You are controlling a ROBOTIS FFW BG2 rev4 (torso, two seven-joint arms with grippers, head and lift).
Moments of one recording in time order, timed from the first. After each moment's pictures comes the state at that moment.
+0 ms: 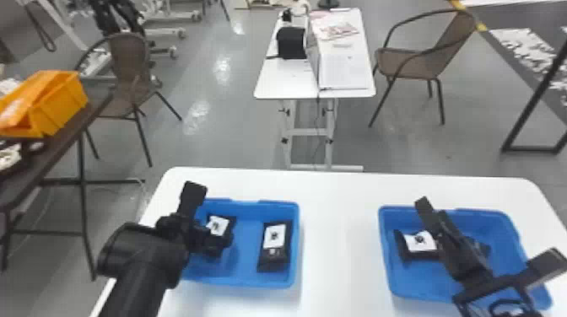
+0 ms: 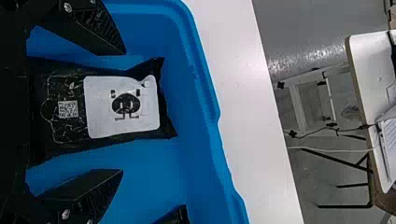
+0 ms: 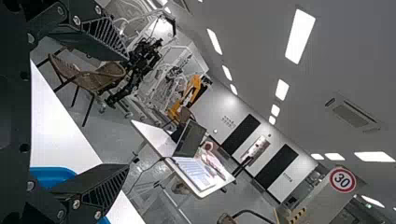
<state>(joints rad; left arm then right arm) -0.36 0.10 0.19 -0.90 -0.45 0.45 -0.49 0.08 -0.02 -0.09 -1.25 -0.81 -0.05 0.61</state>
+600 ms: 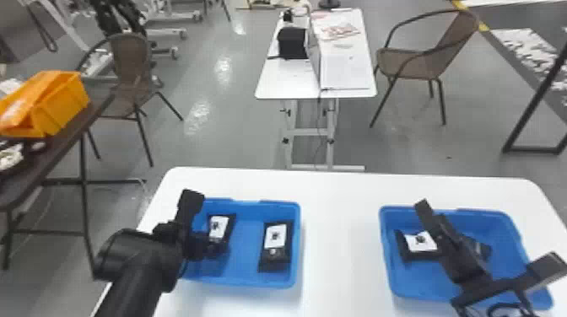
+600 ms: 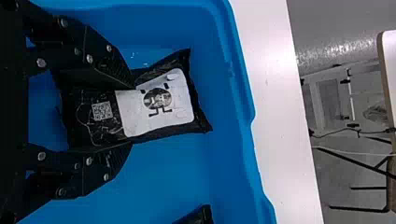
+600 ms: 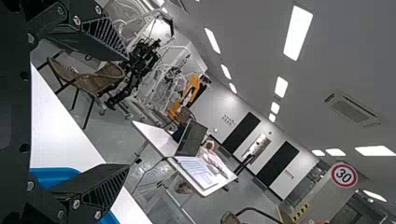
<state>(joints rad) -0.36 0.13 0.16 -0.85 -0.40 0.48 -0.51 0.08 -0.01 -0.09 -1.24 -0.83 -0.05 0.61</state>
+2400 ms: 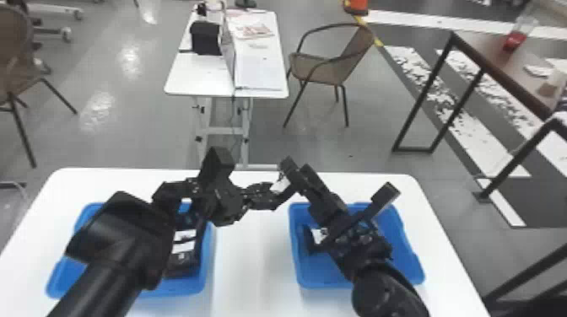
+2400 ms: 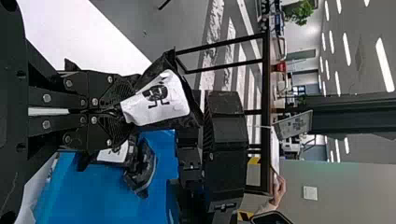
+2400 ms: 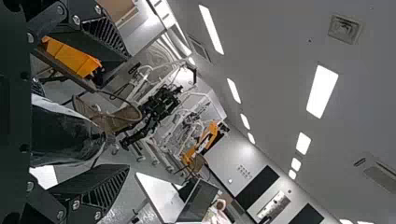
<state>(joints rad) -0.38 0.04 -0.34 -1.06 -0.16 0.01 -0.83 -0.11 -0.03 0.04 -1.20 -0.76 0.00 0.66</state>
